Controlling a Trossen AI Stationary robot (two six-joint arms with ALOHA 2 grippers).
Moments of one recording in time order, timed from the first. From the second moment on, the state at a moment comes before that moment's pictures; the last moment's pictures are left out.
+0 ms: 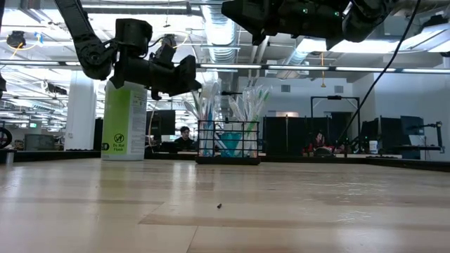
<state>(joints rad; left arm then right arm) 0.47 1.58 0.53 1.09 -0.33 -0.14 -0.08 1.53 0.80 0.78 -0.26 -0.11</state>
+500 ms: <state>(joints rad) 0.47 1.58 0.61 0.95 -0.31 -0.14 -0.08 1.53 0.80 0.79 -0.26 -0.11</state>
